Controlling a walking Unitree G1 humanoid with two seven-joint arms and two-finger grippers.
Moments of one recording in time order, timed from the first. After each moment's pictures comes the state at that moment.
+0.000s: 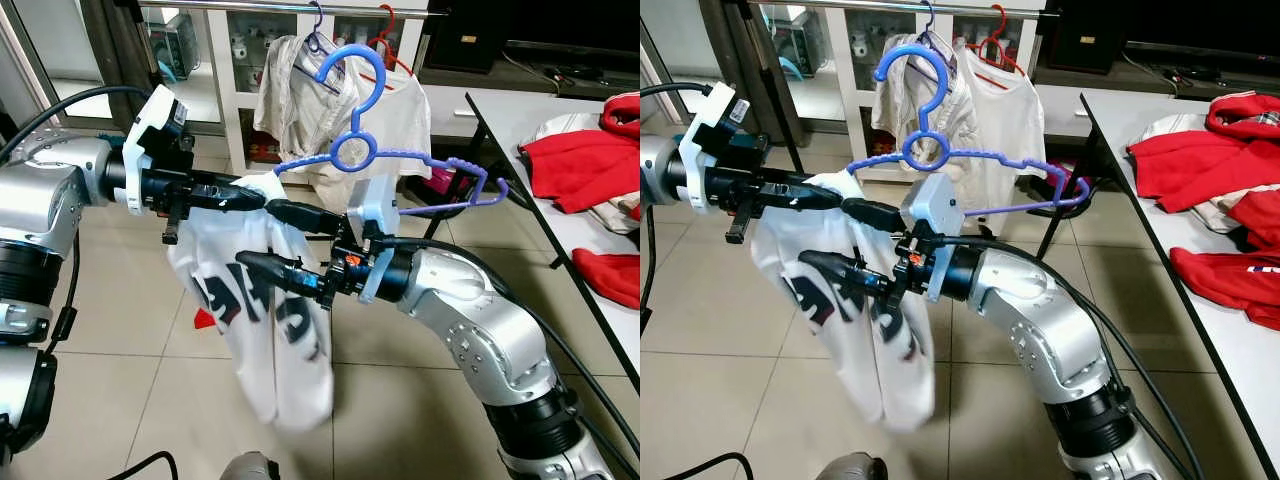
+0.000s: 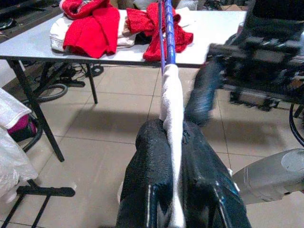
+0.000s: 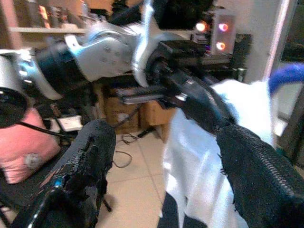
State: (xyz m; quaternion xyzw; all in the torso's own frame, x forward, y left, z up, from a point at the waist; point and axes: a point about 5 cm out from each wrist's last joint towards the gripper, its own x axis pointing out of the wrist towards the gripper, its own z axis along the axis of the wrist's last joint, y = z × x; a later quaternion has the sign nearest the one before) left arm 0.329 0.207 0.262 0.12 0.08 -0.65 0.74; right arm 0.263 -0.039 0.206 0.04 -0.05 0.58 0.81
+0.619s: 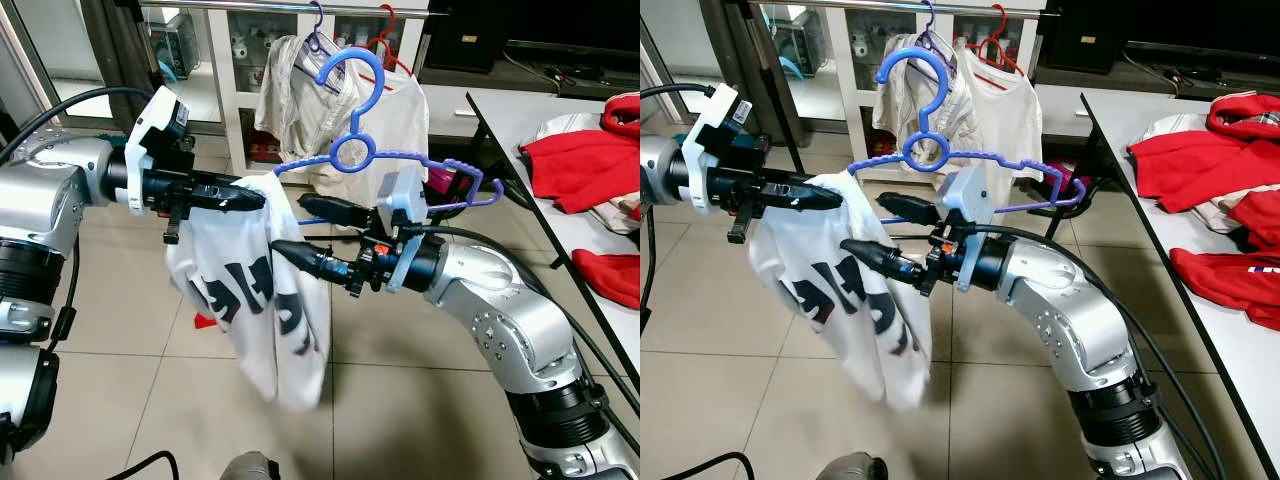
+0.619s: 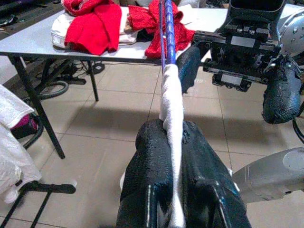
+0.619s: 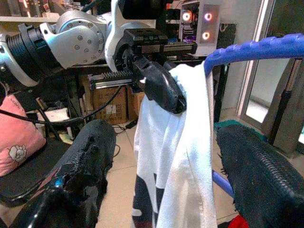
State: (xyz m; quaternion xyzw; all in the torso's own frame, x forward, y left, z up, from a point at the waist) left arm 0.330 0.208 0.260 0.12 0.08 -0.65 0.74; right arm 0.272 -0.067 0.207 0.03 -0.04 0.57 0.82
